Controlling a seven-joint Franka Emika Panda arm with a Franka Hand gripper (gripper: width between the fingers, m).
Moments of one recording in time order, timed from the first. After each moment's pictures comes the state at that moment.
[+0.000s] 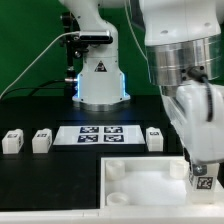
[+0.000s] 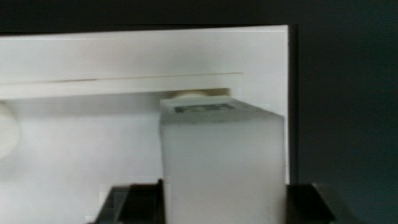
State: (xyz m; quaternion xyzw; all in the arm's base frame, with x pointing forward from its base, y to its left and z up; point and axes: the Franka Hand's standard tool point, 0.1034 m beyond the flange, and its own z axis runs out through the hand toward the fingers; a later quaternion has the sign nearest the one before) arm 0.639 0.109 0.082 -0.65 0.75 0.04 0.07
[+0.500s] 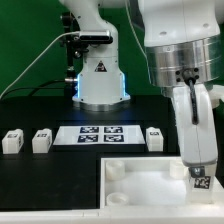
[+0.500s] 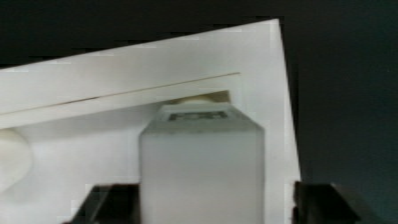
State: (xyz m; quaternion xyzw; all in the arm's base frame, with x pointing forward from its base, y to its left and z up) arm 0.637 0.111 0.080 -0.68 0.72 0.04 0.07
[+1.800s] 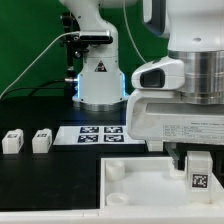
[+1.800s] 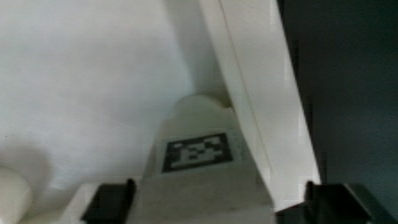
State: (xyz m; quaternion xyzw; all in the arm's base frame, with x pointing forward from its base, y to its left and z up) arm 0.632 0.122 0.071 -0.98 0.17 0.00 0.03
